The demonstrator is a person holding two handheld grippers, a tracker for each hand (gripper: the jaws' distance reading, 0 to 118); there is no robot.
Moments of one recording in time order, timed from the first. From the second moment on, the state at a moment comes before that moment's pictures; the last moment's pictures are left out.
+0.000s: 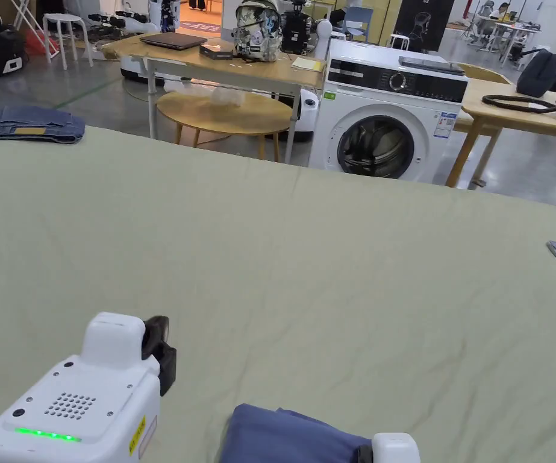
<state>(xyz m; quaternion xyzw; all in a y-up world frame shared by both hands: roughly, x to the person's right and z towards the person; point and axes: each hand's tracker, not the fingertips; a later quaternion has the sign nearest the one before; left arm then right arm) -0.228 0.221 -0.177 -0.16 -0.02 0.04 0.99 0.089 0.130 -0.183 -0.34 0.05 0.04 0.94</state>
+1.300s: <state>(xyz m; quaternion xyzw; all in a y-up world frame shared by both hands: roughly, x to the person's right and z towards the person) -0.207 0.068 -0.251 -0.50 -0.38 0.43 0.65 0.095 0.129 -0.181 -0.35 0.05 0.02 0.94</state>
